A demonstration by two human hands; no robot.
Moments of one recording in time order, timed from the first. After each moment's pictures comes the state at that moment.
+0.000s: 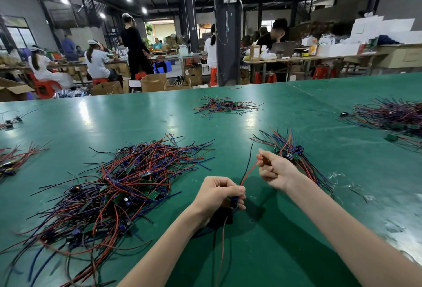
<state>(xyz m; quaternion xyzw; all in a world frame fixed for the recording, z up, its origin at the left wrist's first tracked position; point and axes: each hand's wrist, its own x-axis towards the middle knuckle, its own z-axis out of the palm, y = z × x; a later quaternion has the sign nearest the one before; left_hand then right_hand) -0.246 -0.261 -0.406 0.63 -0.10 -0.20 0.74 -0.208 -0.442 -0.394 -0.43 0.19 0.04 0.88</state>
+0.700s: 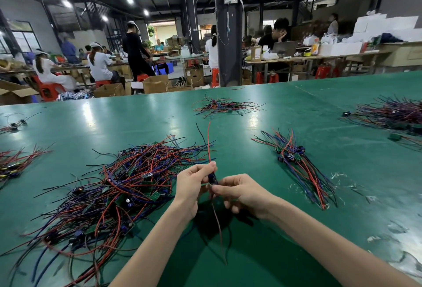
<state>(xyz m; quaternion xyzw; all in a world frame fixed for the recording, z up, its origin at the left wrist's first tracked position) -0.225 -0.238 -0.397 0.61 0.03 -0.04 0.79 -0.256 -0.372 -0.401 -0.70 -0.06 0.15 0.70</state>
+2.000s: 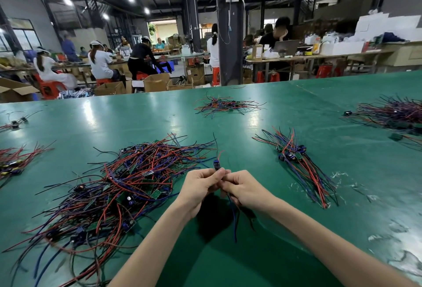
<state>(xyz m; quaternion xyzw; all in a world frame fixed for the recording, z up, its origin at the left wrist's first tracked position) -0.226 -0.238 -0.408 0.63 -0.09 -0.12 0.76 -0.253 -0.372 -0.401 -0.82 -0.11 0.03 0.57</state>
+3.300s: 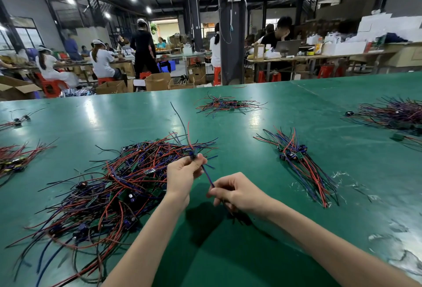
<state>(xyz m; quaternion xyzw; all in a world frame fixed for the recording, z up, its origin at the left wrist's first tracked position) -0.204 -0.220 -0.402 0.63 0.01 0.07 0.78 -0.262 -0.361 -0.401 -0.80 -0.14 0.07 0.57</state>
